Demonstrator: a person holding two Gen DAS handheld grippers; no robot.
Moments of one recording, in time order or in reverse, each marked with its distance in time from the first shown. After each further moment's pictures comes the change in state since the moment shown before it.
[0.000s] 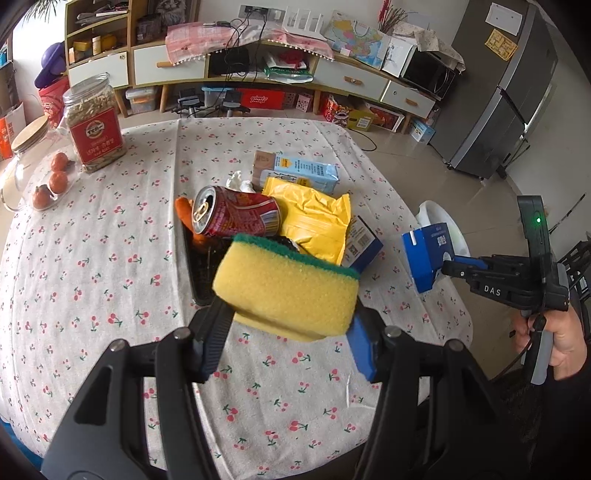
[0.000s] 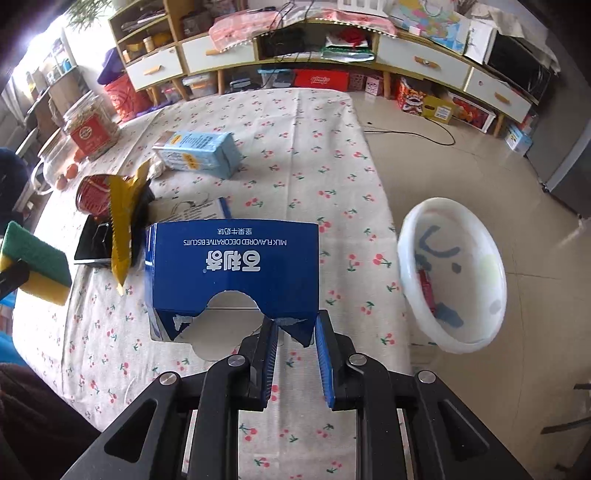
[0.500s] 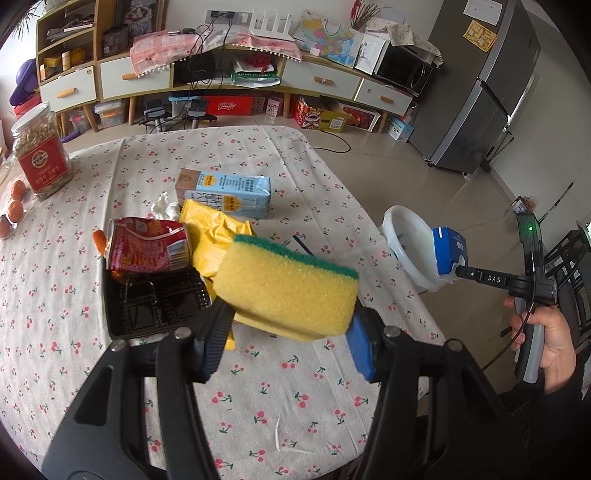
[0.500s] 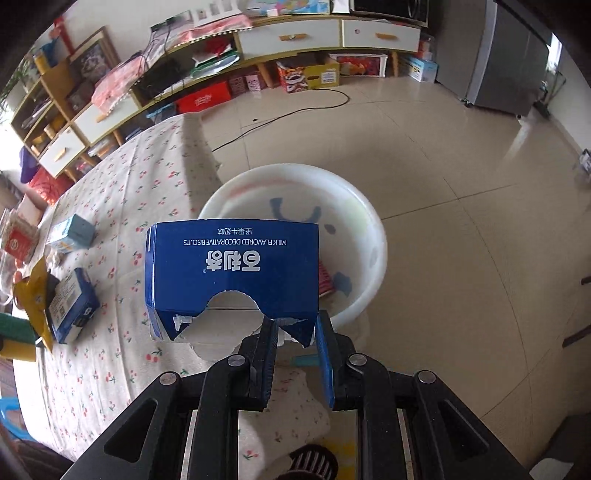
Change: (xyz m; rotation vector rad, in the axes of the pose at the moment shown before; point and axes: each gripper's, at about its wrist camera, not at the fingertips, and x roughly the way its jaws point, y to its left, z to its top) left arm 0.037 -0.068 0.022 0.046 -0.019 -0.054; right arm -0.001 -0.169 -0.028 0.382 -0.009 -0.085
